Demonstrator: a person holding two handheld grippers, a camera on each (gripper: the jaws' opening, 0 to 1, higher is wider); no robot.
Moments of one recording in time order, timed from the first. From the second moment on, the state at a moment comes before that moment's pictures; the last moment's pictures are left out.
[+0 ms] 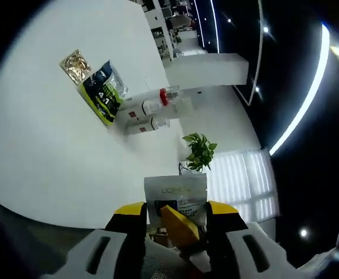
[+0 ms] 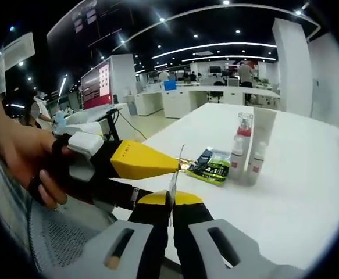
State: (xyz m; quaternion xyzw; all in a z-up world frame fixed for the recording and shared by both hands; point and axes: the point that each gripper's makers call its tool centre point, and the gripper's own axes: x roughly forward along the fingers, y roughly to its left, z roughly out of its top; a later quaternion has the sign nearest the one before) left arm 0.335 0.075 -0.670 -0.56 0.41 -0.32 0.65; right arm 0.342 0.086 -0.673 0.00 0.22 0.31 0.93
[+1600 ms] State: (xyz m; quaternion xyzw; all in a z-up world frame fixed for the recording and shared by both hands) left arm 0.359 0.085 -0.667 -0.59 0.35 -0.35 0.64; right arm 0.349 0.071 -0.664 0.03 0.20 0.28 0.94
